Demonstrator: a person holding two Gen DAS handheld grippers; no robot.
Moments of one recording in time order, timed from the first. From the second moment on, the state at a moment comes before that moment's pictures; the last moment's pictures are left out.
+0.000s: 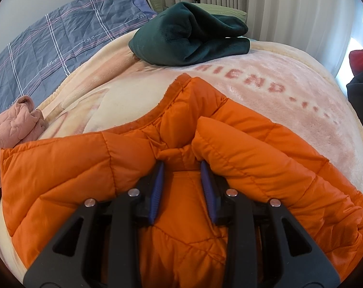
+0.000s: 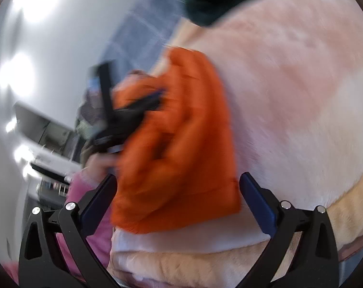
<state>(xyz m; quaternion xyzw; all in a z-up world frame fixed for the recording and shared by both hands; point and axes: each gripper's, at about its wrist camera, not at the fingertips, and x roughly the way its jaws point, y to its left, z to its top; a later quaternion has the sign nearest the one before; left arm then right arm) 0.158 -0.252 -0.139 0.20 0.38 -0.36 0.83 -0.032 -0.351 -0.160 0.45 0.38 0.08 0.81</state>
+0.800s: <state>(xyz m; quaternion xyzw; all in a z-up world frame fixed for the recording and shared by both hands) 0.162 -0.249 -0.137 0.18 0.39 -0.37 0.82 -0.001 -0.350 -0.191 0.50 0.40 0.11 0.76</state>
